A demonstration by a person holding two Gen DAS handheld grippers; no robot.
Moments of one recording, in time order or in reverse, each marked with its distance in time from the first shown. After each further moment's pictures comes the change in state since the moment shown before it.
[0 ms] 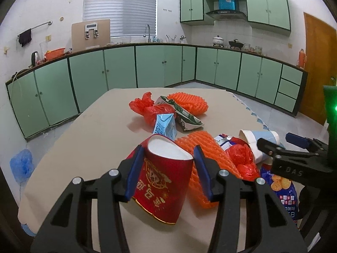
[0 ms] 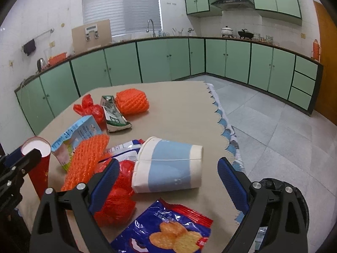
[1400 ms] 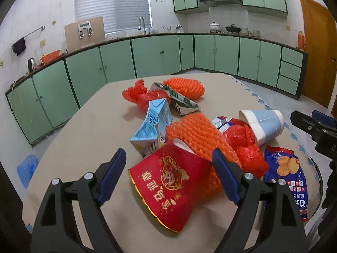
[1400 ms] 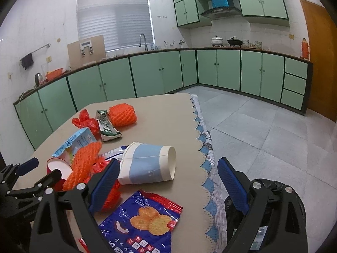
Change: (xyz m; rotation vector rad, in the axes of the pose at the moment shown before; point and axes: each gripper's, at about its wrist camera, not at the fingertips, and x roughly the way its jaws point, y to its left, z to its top) left arm 0.008 -0.020 -0.016 0.075 0.078 0.033; right arm -0.050 -0.036 -0.010 0.058 -0.100 -0.015
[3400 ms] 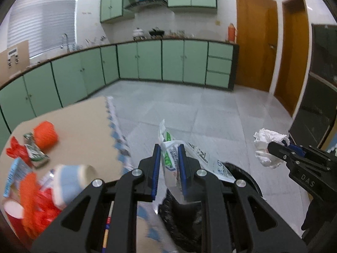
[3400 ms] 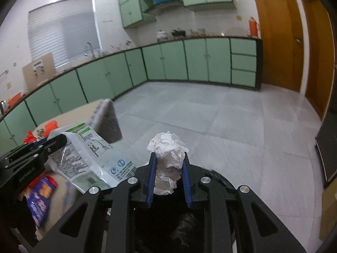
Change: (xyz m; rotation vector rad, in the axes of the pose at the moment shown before) left arm 0.008 -0.266 0.041 0.215 -0.037 -0.442; right arm -0.076 -0.236 -0.027 0.210 0.032 -0.246
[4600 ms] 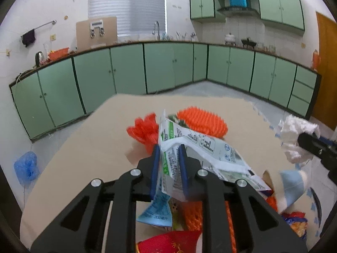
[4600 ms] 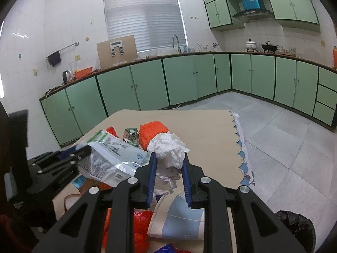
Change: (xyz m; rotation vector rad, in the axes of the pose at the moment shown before) left arm -0.094 0.287 -0.019 -0.297 -0.061 0.498; right arm 0.060 0.288 0.038 -0.293 -0.038 0.480
